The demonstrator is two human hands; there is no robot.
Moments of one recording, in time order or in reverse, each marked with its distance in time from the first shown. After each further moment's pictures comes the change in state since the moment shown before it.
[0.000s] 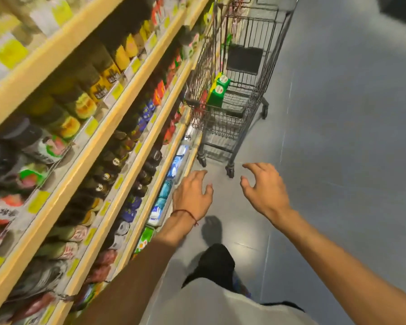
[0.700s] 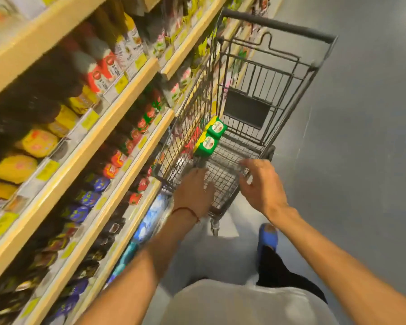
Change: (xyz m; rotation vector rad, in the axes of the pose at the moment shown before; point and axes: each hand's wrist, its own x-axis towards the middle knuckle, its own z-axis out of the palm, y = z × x) left_hand 0.483 0.135 0.031 -0.052 -0.014 -0.129; right_hand 0.505 0.131 -0.029 0.071 -0.080 -0.155
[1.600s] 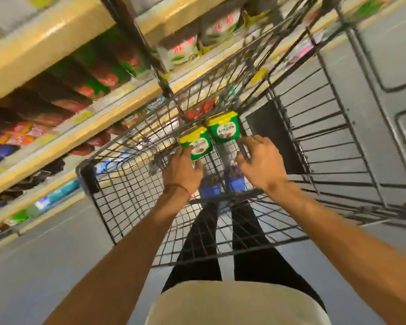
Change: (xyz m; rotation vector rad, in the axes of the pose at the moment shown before) left_hand 0.327 0.025 0.098 -0.187 -0.015 -0.806; right_hand 0.418 0.138 0.101 -0.232 -0.725 -0.280
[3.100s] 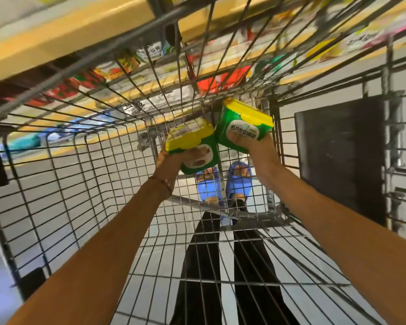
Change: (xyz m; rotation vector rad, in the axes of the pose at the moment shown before) left_hand 0.127 -0.089 0.161 -1.415 -0.047 -0.414; right_hand 0.173 0.084 0.190 1.107 -0.264 0.289
